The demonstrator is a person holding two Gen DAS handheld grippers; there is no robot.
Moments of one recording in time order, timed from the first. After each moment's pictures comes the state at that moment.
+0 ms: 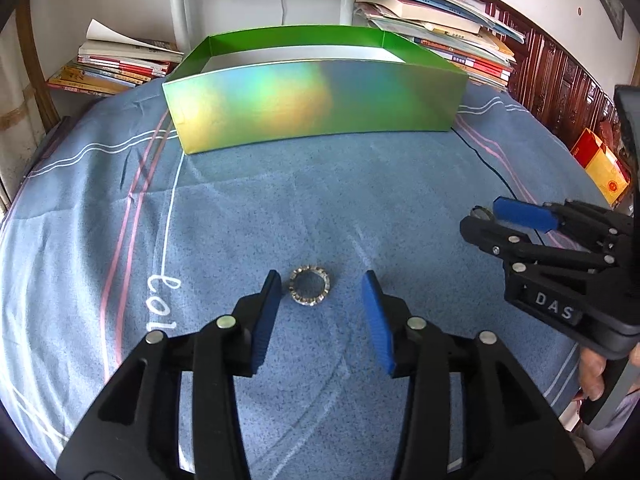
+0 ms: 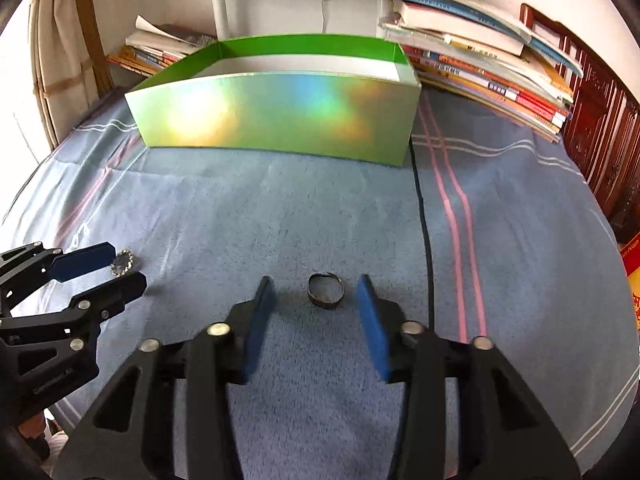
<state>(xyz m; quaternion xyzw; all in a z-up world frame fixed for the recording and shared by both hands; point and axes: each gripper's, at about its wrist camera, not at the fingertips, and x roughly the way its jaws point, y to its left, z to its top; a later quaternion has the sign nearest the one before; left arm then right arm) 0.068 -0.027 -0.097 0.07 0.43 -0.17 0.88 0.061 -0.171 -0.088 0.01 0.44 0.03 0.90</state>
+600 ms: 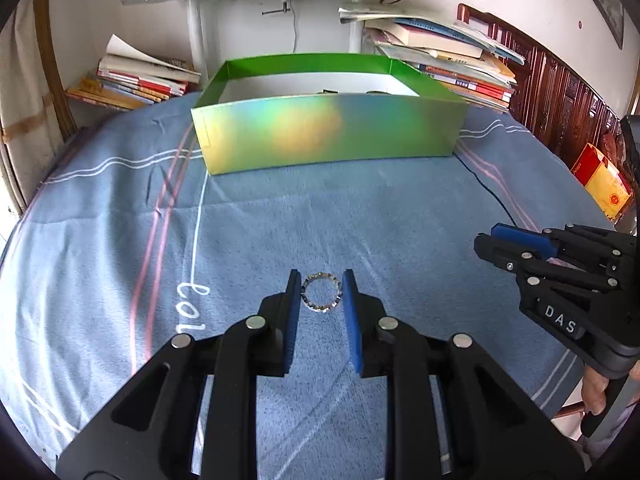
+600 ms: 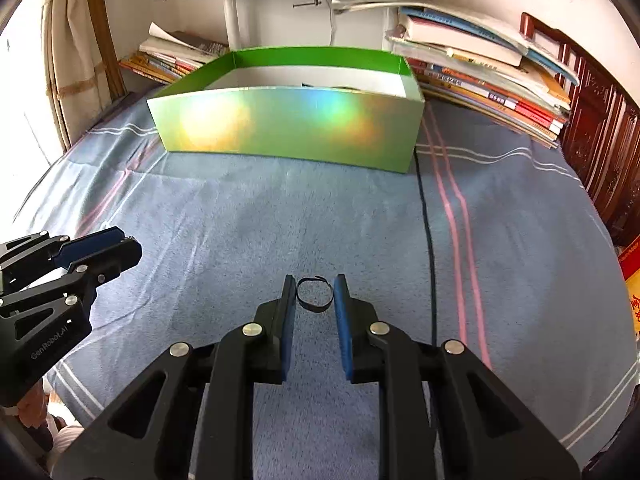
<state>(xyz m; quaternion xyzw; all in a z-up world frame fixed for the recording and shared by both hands) 0.054 -0.017 -0.077 0.06 0.40 -0.15 0.90 0.043 -0.161 -0.072 0.01 0.43 0.03 0.90</state>
